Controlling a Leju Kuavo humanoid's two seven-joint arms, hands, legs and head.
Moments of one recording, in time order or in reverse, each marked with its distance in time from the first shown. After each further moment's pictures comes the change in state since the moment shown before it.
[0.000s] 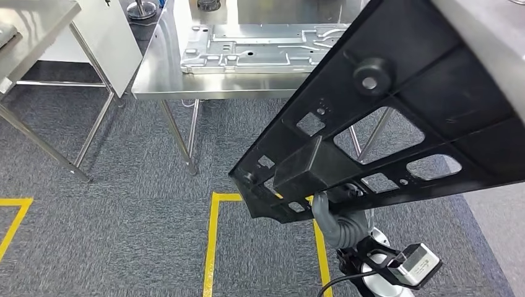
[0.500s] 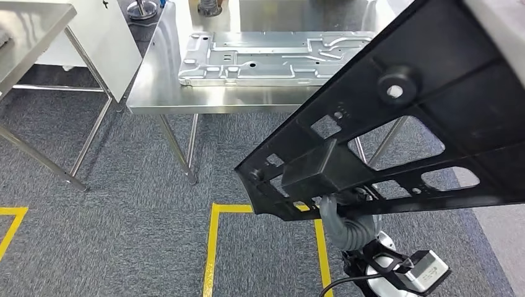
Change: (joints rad) left arm -0.008 -0.003 0.003 0.001 -0.008 -0.001 -0.002; right arm 0.024 -0.031 -0.009 -0.011 -0.003 -0.019 -0.021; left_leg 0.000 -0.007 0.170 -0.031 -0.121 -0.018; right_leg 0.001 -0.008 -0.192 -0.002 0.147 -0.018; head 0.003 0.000
